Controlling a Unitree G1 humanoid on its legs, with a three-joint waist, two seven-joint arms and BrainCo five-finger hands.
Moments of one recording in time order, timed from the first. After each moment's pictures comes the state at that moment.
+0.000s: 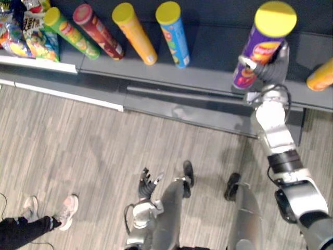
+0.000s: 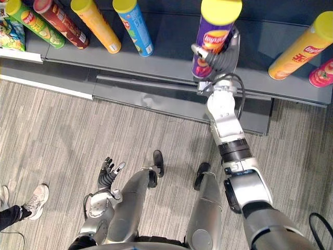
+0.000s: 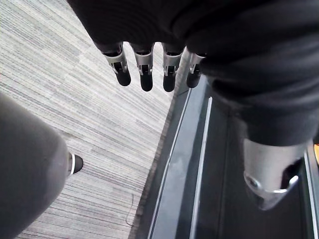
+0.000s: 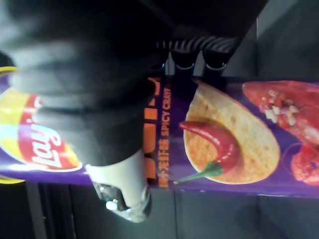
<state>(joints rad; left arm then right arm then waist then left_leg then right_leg) 0.02 0.05 -0.16 0.58 -0.31 -0.32 0.33 -0.87 -0.38 0.13 0.36 0.19 -0.25 -0.48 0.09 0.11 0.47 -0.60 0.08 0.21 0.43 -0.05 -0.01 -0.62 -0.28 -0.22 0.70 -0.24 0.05</state>
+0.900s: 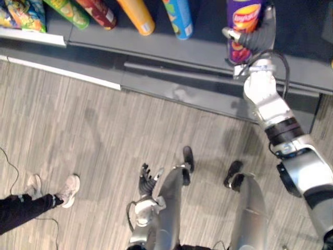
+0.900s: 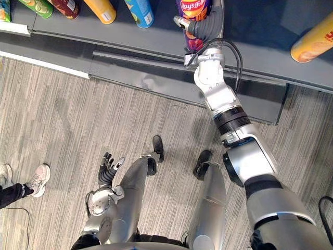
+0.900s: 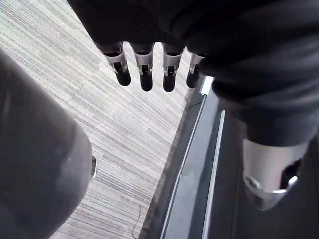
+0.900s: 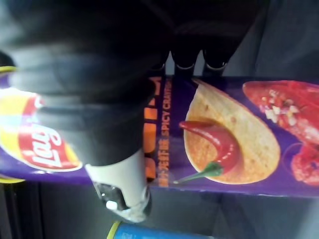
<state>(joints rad) 0.01 0.02 -0.16 0.56 -0.31 -0.37 0.35 -1.18 -0.44 0.36 0.64 0.15 -0.23 -0.54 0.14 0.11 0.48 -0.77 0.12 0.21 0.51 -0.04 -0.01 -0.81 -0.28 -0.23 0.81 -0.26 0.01</state>
